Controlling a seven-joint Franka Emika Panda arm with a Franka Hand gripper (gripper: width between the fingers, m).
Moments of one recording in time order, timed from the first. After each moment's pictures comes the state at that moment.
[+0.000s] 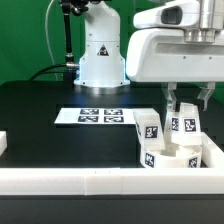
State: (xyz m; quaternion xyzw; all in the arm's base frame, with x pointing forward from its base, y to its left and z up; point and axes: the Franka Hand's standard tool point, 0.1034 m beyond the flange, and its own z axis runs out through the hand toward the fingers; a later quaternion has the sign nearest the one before) arm 0.593 0.098 0.093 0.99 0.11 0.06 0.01
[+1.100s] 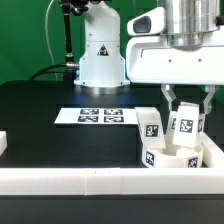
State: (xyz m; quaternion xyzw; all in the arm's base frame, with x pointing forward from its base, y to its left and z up) arm 0.597 0.102 0.092 0.94 -0.35 0.00 -0.06
